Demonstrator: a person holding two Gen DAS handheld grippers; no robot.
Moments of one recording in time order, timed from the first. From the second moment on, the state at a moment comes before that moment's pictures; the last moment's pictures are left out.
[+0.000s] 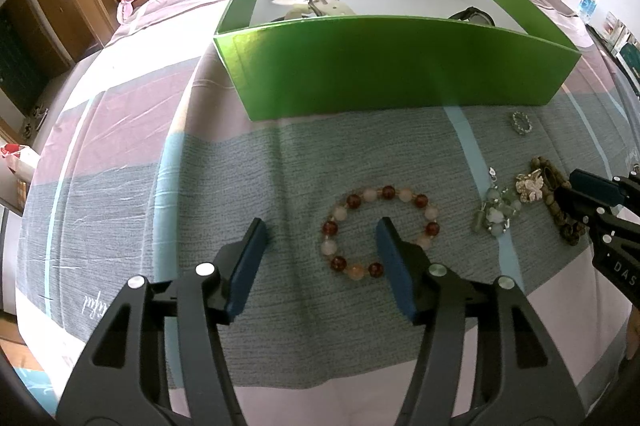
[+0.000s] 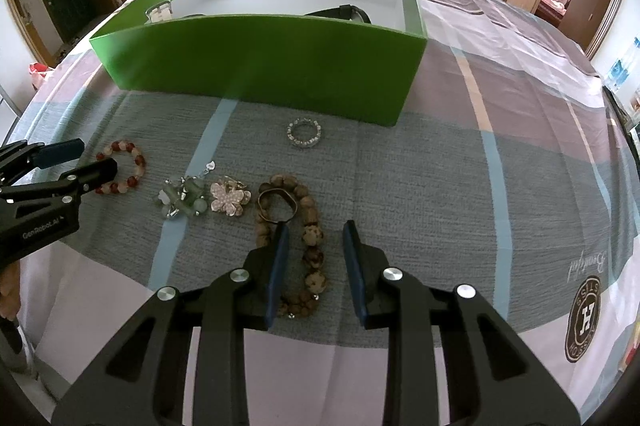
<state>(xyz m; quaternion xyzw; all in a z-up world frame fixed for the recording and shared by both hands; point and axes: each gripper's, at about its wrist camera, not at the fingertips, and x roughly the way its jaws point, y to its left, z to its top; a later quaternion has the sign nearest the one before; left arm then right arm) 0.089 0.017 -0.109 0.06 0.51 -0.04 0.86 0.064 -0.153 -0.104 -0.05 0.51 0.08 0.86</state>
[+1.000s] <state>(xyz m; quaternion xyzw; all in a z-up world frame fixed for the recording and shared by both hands) 0.091 0.013 -0.109 0.05 0.51 -0.06 0.86 0.067 -0.164 -0.099 -0.04 0.50 0.07 0.86</state>
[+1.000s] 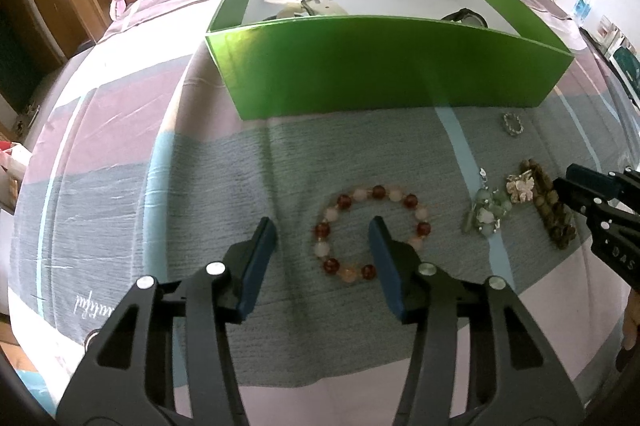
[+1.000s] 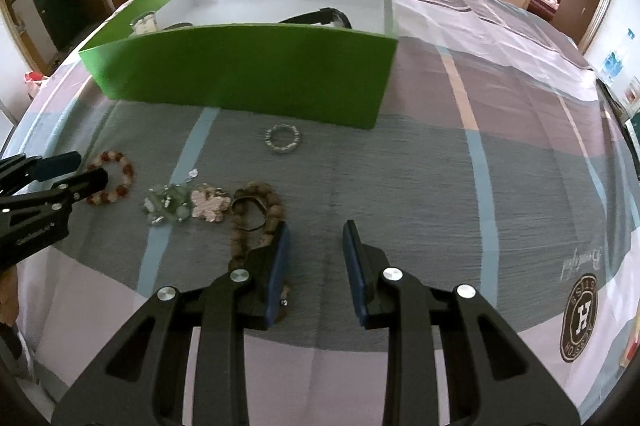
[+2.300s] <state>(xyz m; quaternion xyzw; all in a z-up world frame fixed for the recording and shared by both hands) 0.090 0.025 -0.083 0.03 0.48 -0.08 0.87 0.052 -0.143 -0.065 -0.04 0.47 0.12 0.88</state>
